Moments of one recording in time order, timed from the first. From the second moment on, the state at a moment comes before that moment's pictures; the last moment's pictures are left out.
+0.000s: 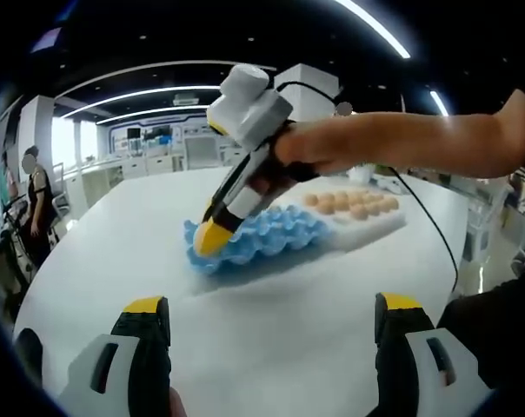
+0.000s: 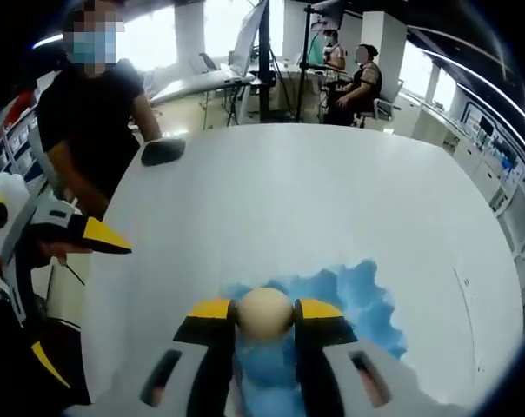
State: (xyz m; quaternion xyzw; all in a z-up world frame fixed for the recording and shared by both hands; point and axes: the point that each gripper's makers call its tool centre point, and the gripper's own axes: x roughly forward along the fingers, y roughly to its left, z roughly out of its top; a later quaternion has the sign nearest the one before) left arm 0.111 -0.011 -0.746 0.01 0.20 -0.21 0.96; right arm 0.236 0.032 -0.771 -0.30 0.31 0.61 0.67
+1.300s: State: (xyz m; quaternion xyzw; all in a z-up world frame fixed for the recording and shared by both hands) left arm 0.110 -0.012 -0.744 0.02 0.20 -0.21 0.96; right arm 0.230 0.033 -0.770 -0.30 0.27 0.62 0.67
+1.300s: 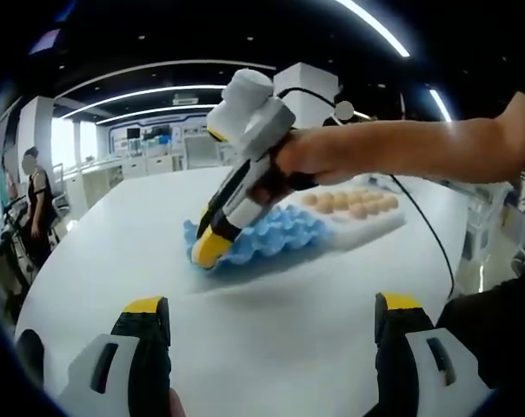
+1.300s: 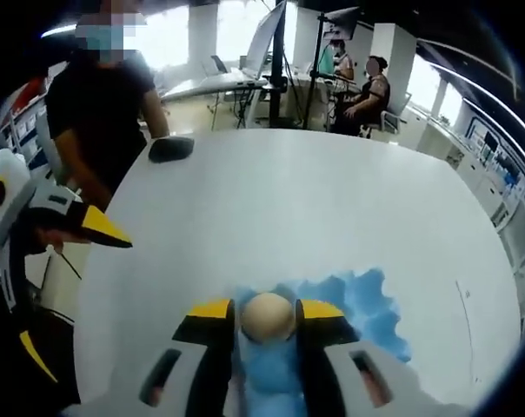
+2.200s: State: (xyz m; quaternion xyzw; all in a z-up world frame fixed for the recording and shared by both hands) left arm 0.119 -0.044 -0.735 0.03 0.20 -0.24 0.95; right arm 0.239 -0.056 -0.722 -0.21 0.24 0.60 0.73
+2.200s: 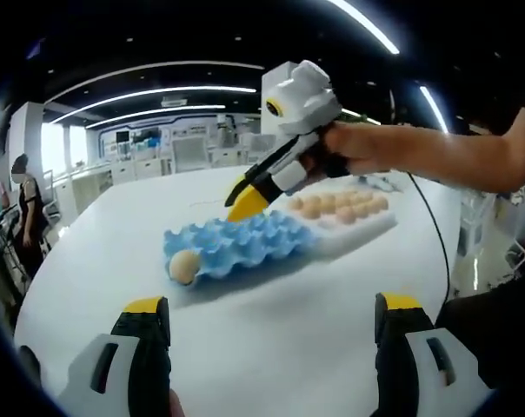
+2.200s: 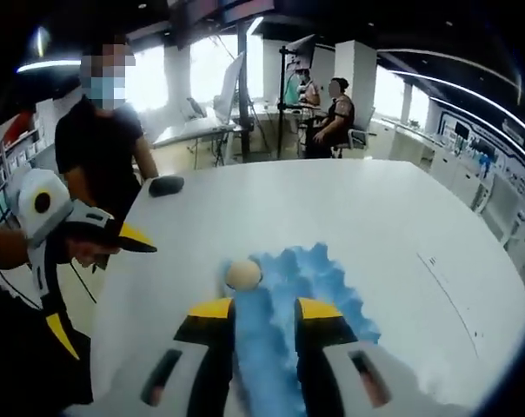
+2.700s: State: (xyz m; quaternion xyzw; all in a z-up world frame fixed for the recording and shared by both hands) left arm 0.123 -0.078 -0.735 0.03 0.19 -0.27 0.94; right arm 0.245 -0.144 -0.709 -0.20 0.24 0.57 0.76
